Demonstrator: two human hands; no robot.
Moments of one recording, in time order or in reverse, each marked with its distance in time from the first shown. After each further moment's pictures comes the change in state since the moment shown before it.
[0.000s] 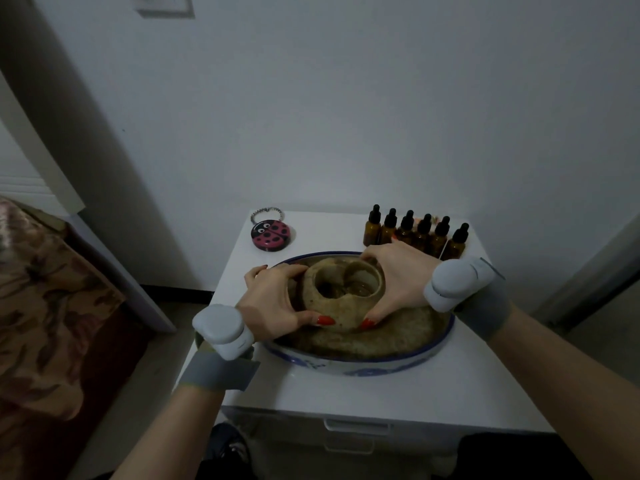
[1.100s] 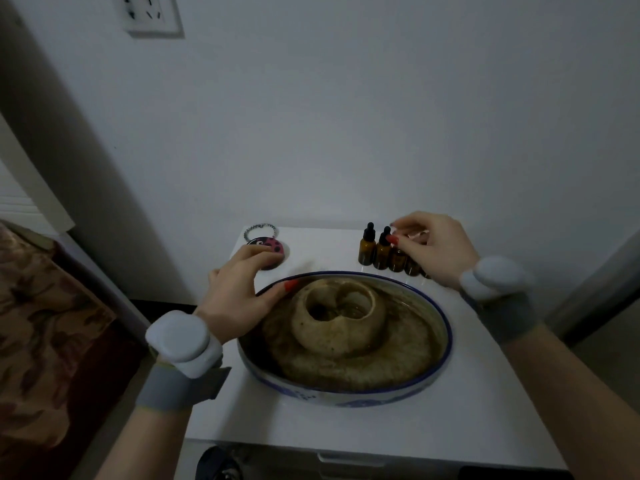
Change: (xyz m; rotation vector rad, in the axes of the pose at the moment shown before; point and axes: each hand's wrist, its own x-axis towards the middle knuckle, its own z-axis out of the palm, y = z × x) left_hand 0.003 0.012 -0.042 0.019 0.233 -0.001; right_hand -0.004 0.041 -0.027 0.504 0.587 0.197
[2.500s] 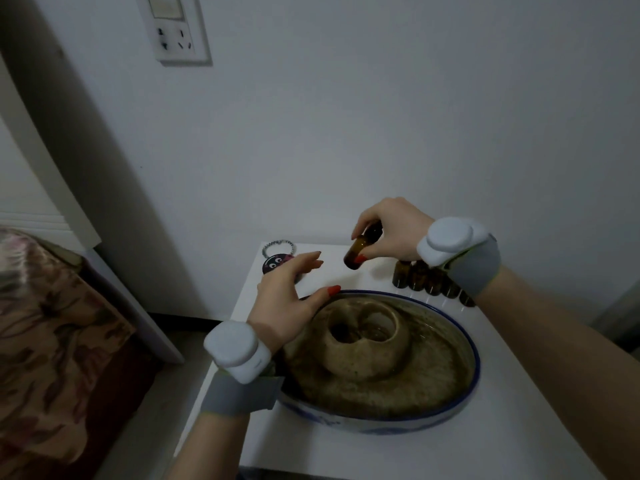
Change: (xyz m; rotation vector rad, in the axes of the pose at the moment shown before) left_hand 0.018 0.017 0.019 -0.331 0.054 -0.021; right_hand 0.065 -0.061 0.020 -0.384 -0.324 -0.236
